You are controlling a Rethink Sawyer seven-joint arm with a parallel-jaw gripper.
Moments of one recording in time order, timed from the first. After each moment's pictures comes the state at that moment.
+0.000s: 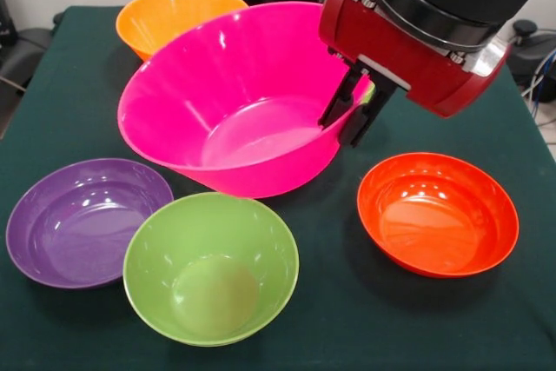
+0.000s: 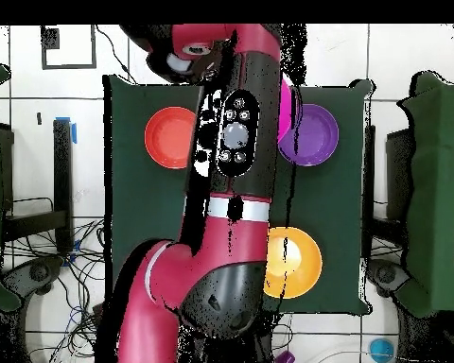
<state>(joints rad) -0.13 0.11 -0.83 -0.02 0.51 1.54 2.16</state>
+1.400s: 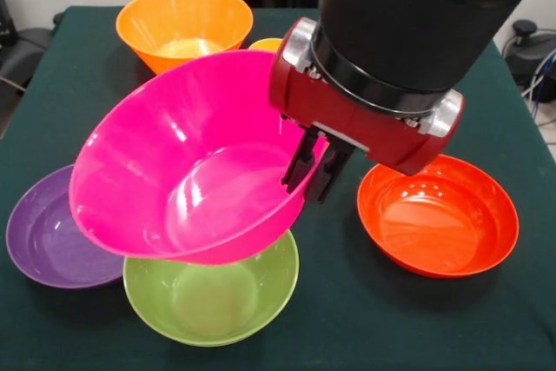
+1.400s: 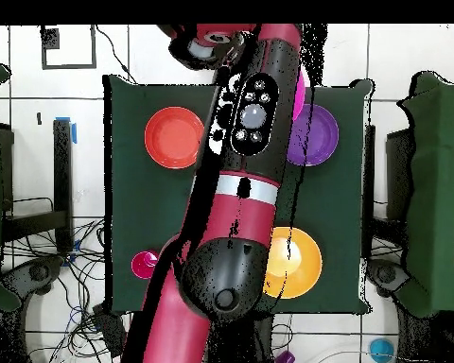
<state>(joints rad) -0.25 0.18 -1.30 -0.04 1.01 1.41 1.98</state>
